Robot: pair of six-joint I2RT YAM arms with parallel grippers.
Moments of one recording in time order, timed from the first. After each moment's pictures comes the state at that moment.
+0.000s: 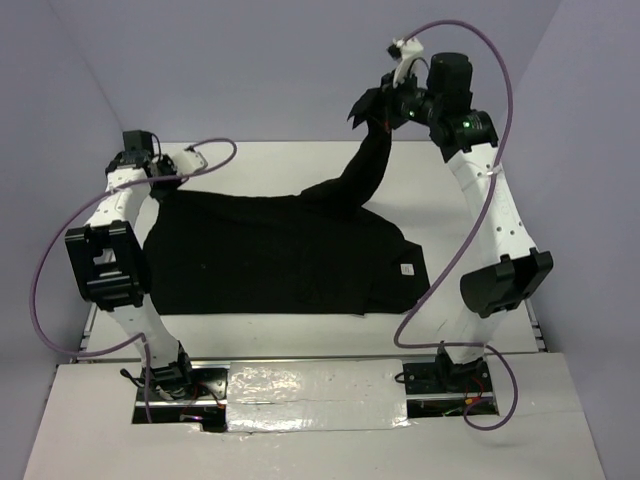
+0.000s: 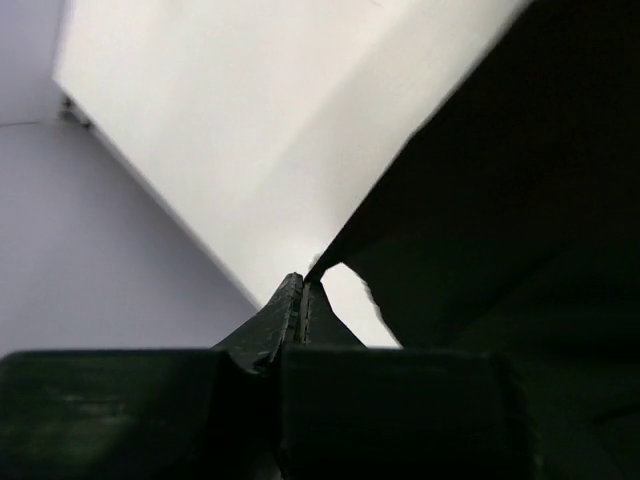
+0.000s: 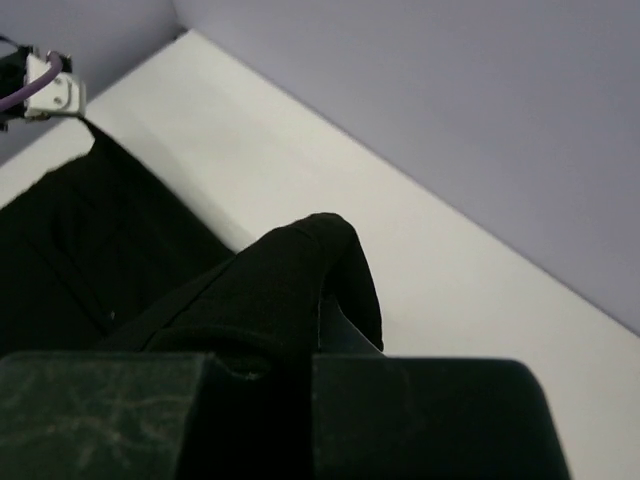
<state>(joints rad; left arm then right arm) 0.22 1.86 1.58 -0.63 0.17 1.08 0.22 1.76 2.10 -0.59 -0.47 -0.09</state>
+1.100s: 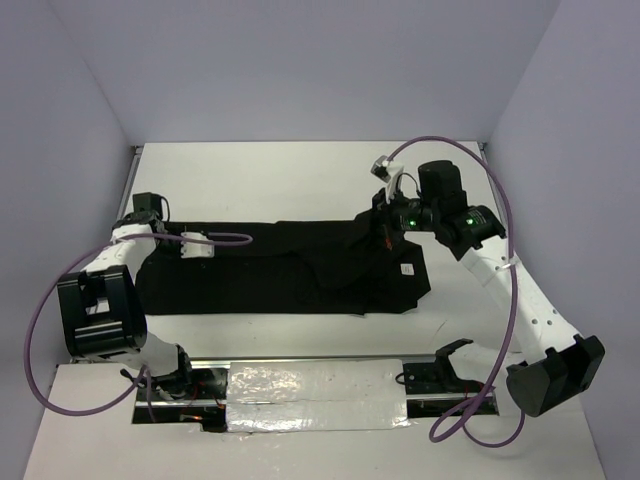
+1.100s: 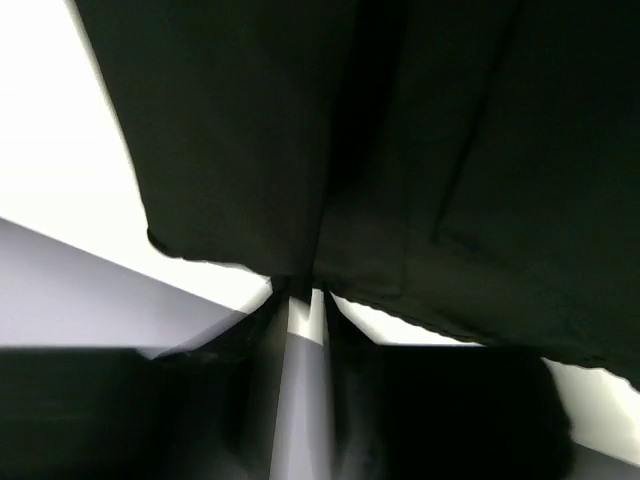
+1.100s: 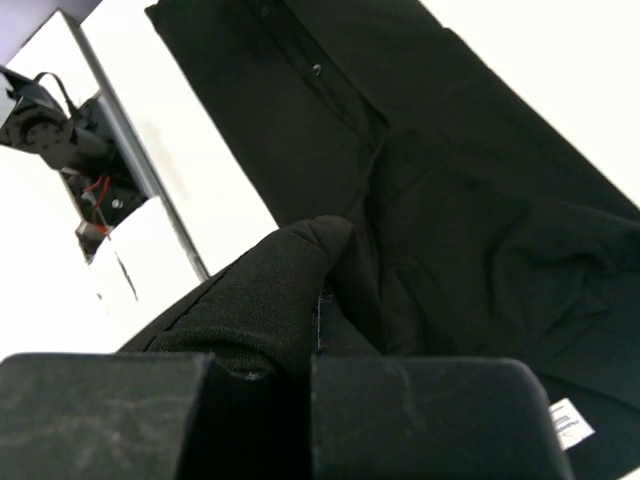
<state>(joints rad) 0.22 1.50 0.94 -0.59 0.06 1.68 0.38 1.15 1.21 -0.67 -0.65 -0.05</state>
